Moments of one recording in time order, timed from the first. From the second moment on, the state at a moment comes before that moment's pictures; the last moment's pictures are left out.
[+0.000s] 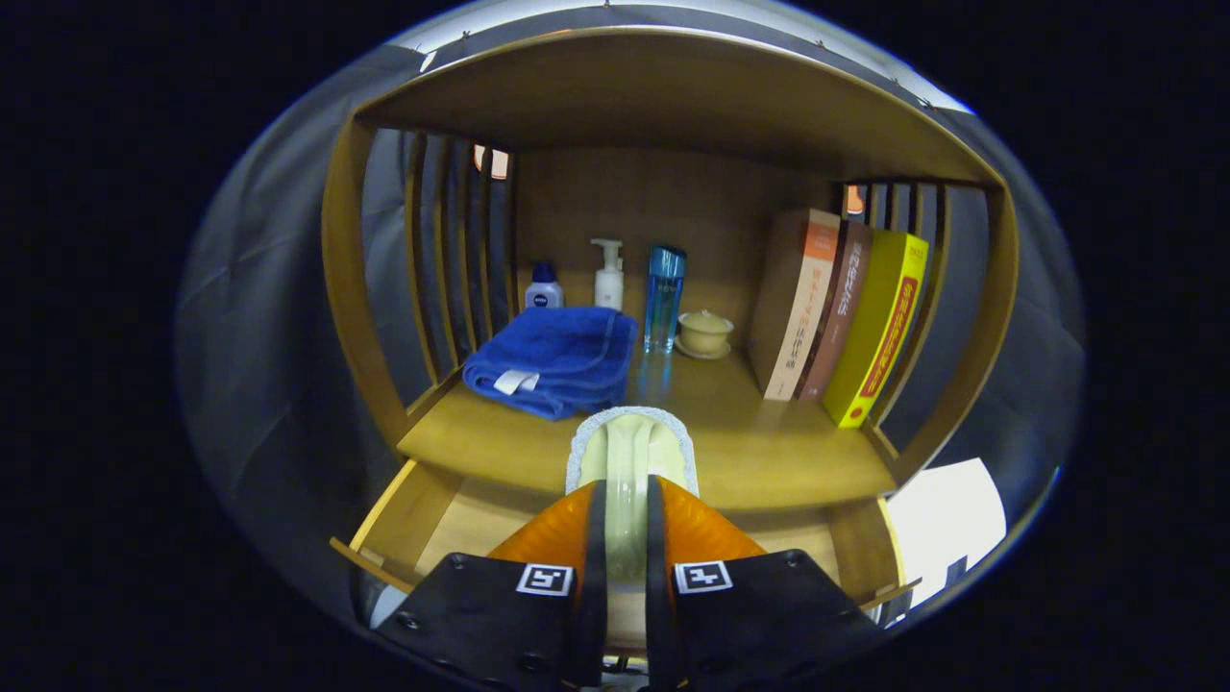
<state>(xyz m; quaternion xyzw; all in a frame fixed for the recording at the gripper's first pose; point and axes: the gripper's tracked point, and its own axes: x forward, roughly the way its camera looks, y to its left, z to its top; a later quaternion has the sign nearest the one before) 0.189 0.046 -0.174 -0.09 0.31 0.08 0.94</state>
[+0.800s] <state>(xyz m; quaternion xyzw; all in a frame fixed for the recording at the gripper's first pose) 0.277 0.033 -0.263 -0.05 0.37 0.03 0.93</state>
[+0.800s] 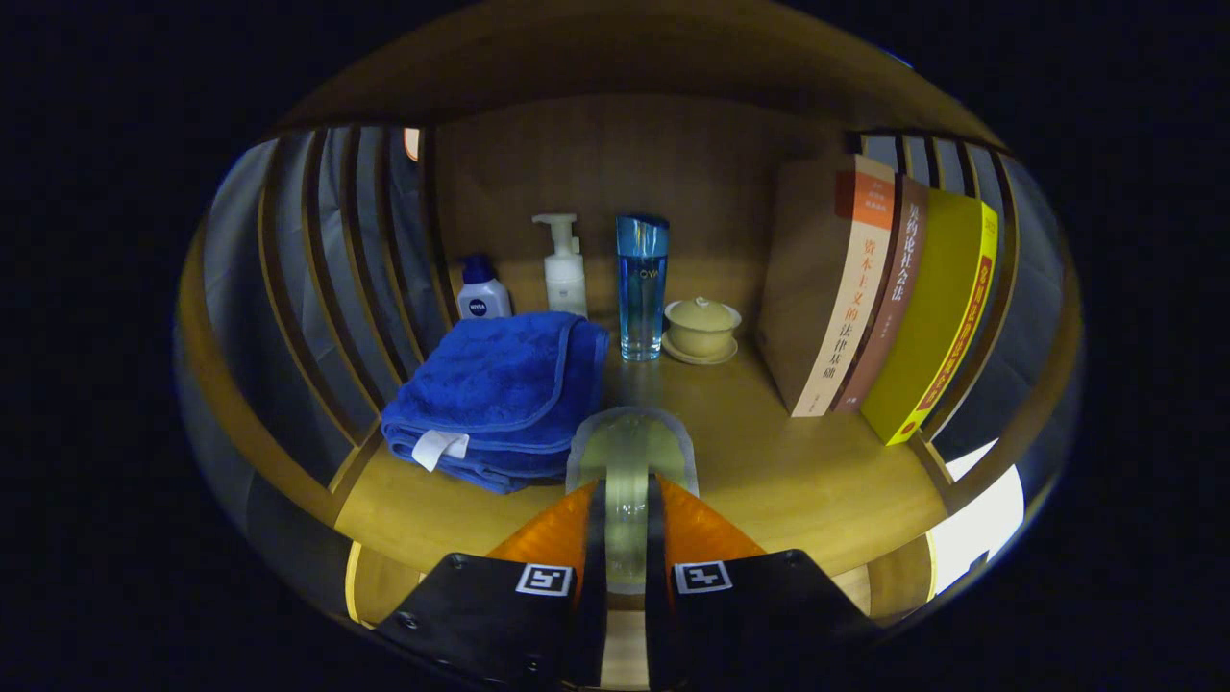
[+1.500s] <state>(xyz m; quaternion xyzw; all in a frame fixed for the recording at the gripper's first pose) 0.273 0.028 -0.277 -0.04 0.36 0.03 0.93</state>
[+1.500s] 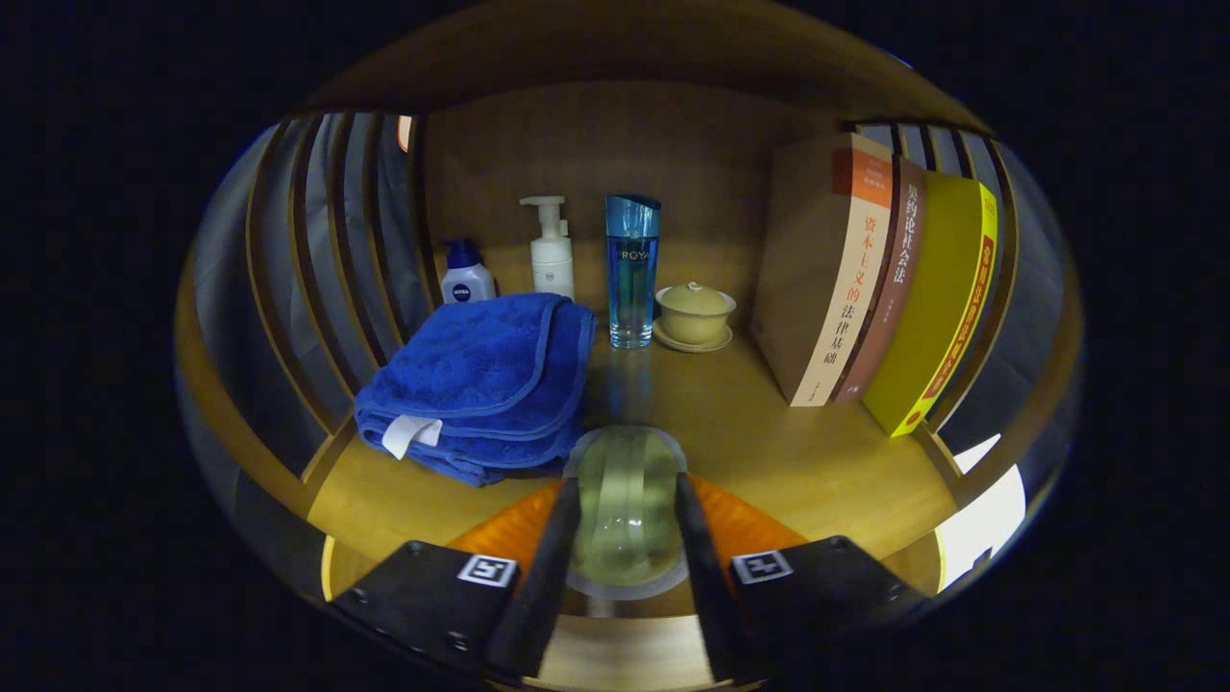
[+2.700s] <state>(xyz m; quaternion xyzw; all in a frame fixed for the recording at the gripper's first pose) 0.080 0.083 -0.090 0.00 0.12 0.11 0.99</state>
